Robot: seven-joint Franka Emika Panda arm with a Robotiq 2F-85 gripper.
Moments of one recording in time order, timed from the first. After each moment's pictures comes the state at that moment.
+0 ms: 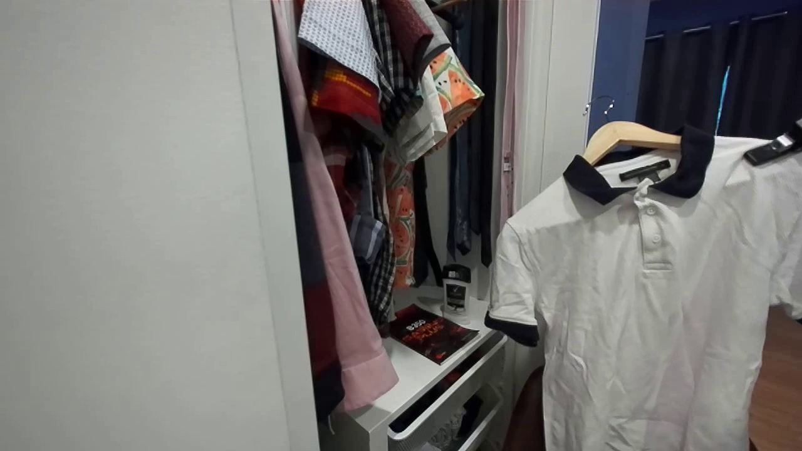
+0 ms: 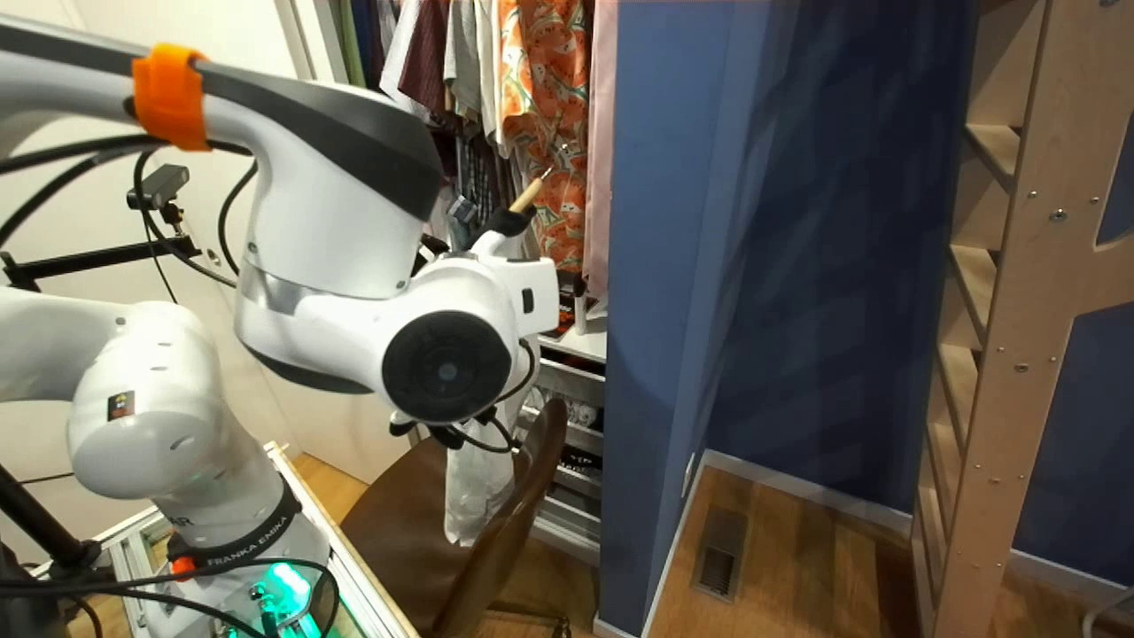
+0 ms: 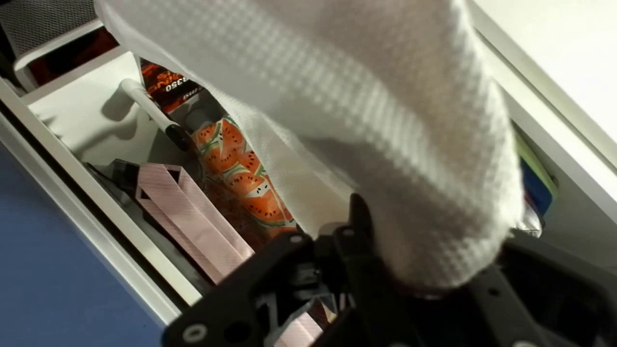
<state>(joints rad) -0.21 -0.78 -0.78 -2.73 0.74 1.81 -1.20</state>
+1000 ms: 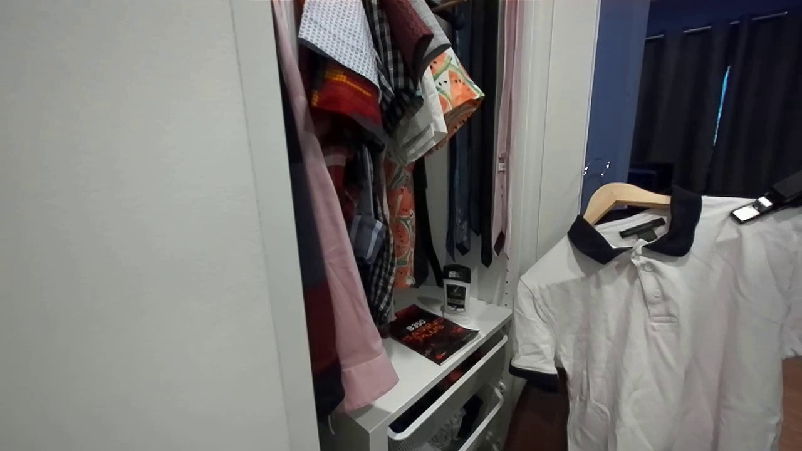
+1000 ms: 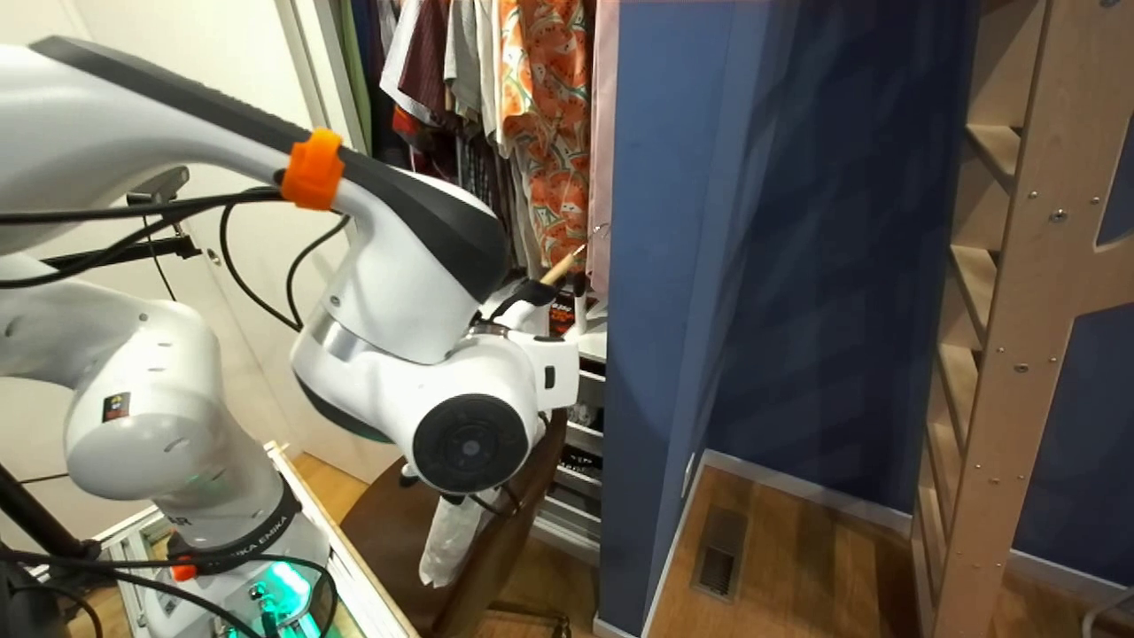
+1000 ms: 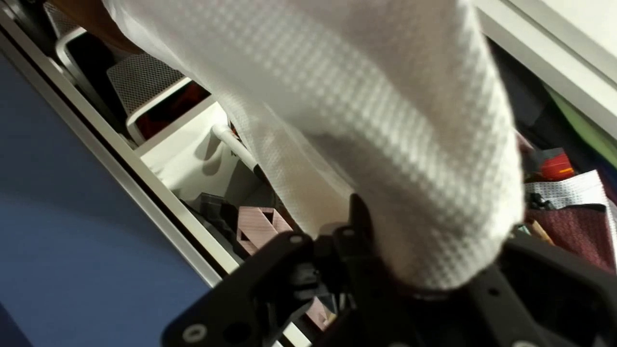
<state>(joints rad) -0.24 -0.55 -0.79 -2.75 0.79 1.91 -1.34</state>
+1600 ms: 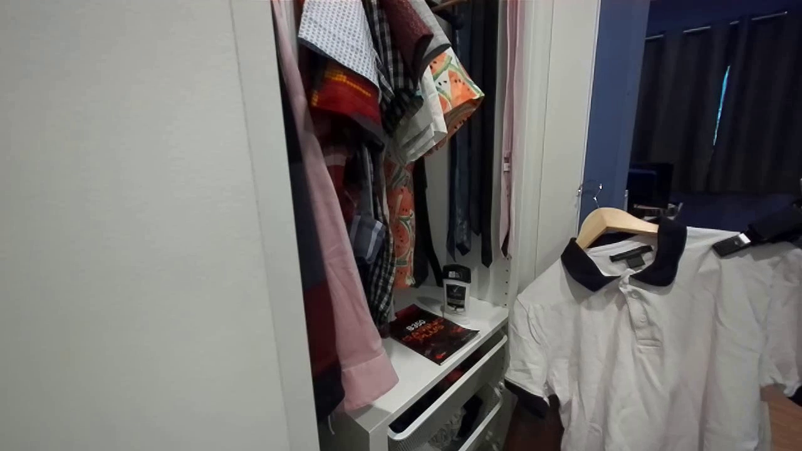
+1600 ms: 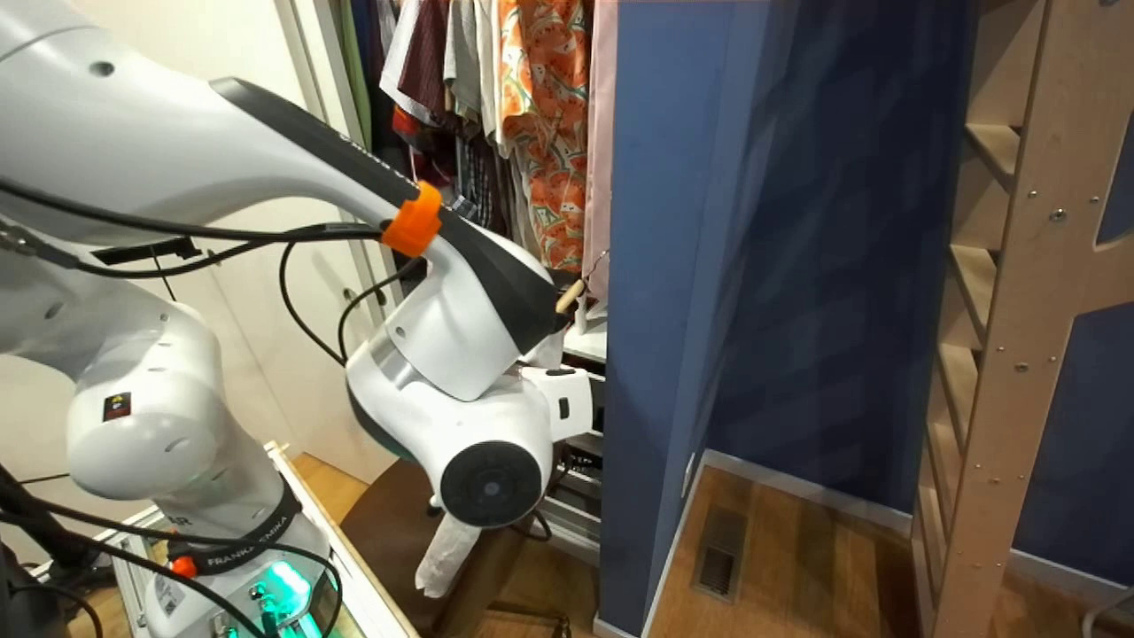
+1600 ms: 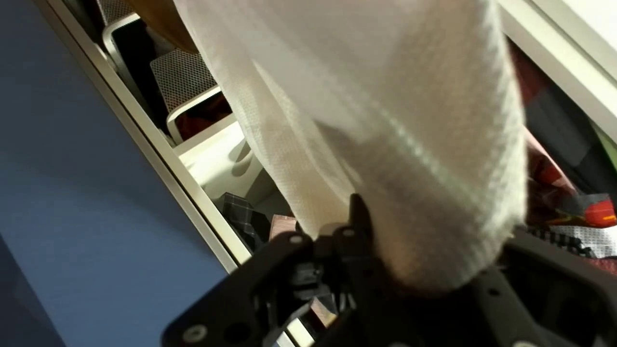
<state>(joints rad) -0.24 -0.32 -0.76 -2.73 0.95 1.94 -1.67</state>
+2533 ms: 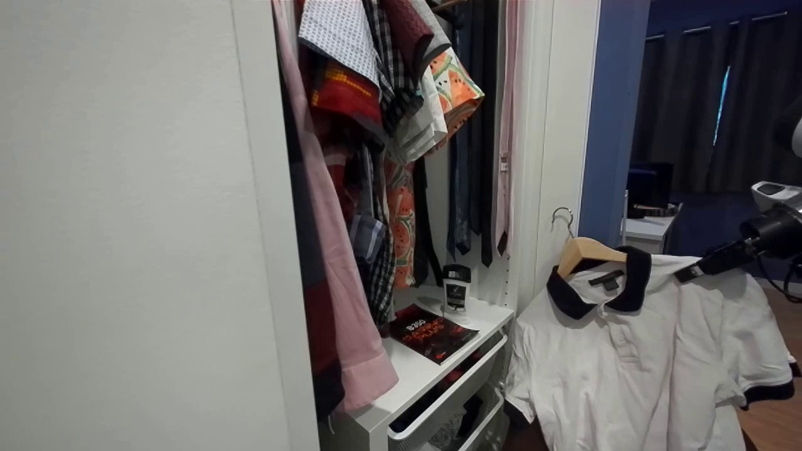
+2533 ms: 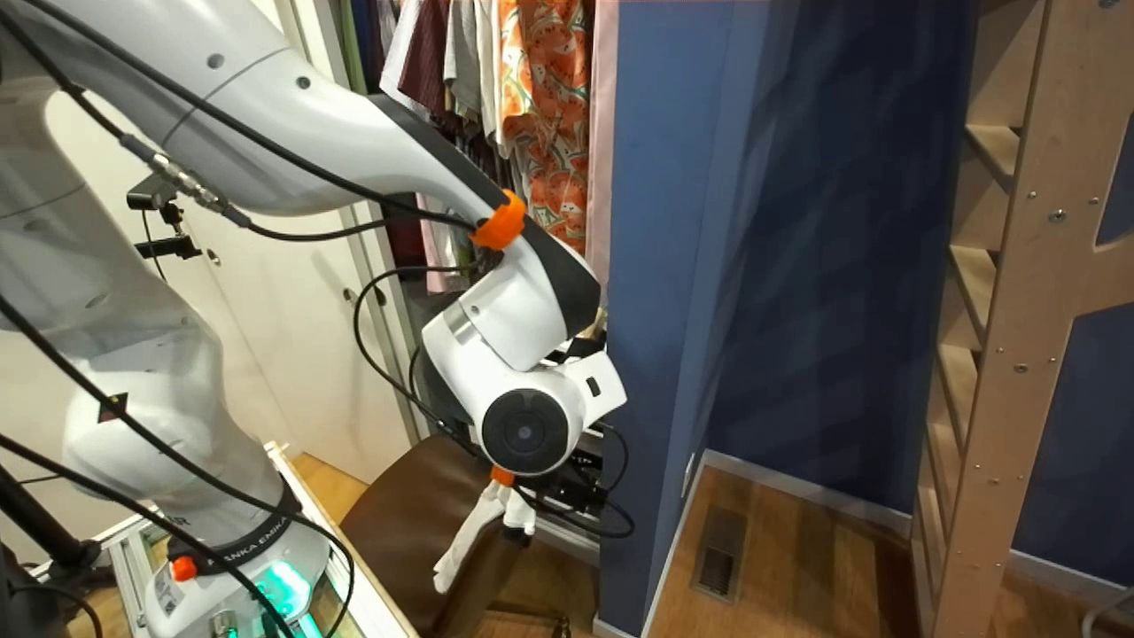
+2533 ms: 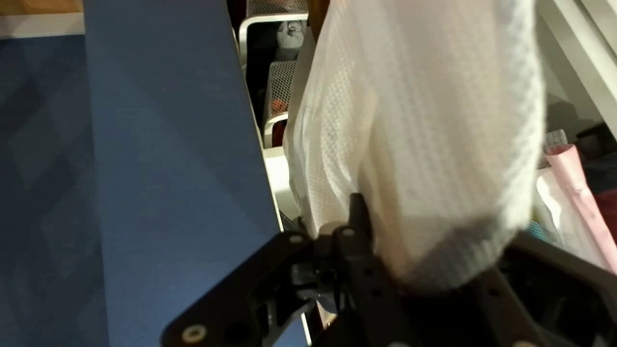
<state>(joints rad) -0.28 -0.10 -0.52 -2.66 1.21 2.20 -2.11</state>
